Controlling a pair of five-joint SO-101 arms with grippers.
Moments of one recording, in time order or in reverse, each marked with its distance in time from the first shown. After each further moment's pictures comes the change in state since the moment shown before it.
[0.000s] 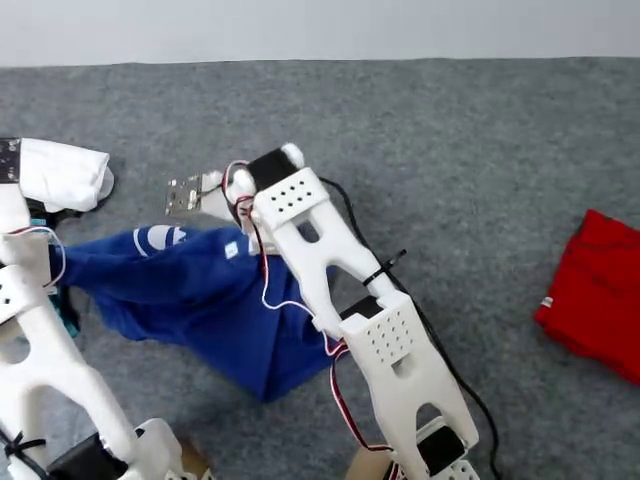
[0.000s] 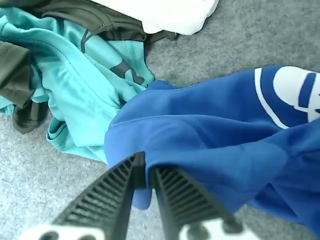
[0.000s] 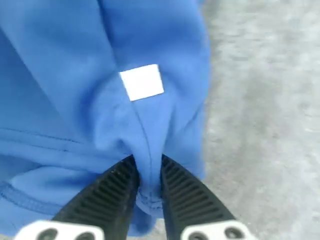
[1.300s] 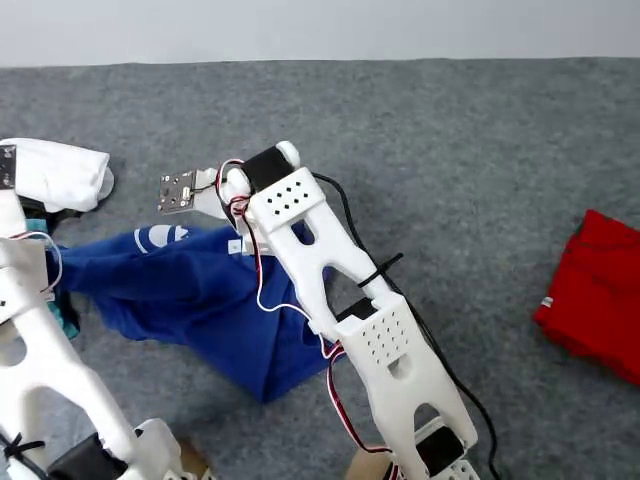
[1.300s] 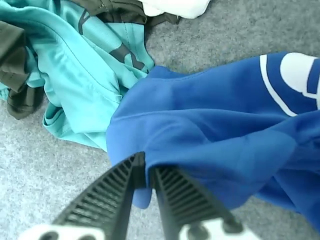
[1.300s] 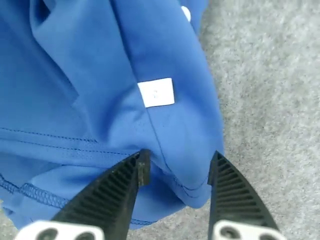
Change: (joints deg) left arm -1.8 0.0 -0.1 2.5 0.0; right arm -1.5 1.2 -4.5 4.8 -2.4
